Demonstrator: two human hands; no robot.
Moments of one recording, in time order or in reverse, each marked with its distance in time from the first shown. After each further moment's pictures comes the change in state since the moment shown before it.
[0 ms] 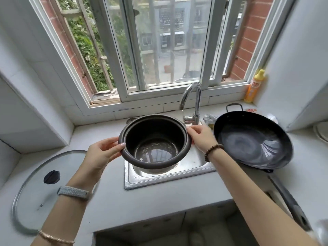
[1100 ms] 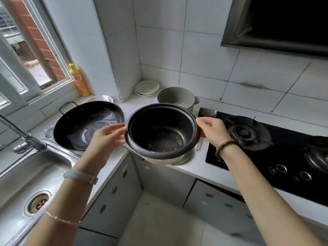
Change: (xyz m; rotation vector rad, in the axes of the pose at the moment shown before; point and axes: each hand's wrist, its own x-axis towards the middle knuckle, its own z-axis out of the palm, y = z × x) left_hand -0.180 -0.048 0.395 0.195 -0.963 -0.027; right_hand -0.381 0.088 -0.330 0.034 0.976 0.290
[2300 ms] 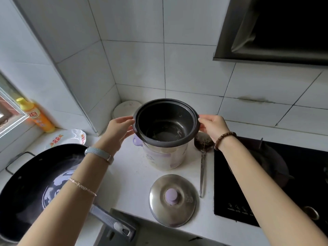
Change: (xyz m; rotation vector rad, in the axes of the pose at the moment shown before) left_hand 0.294 0.031 0.119 0.016 -0.065 -0.138; right_hand 0.267 0.025 -0.016 0.268 0.205 0.179
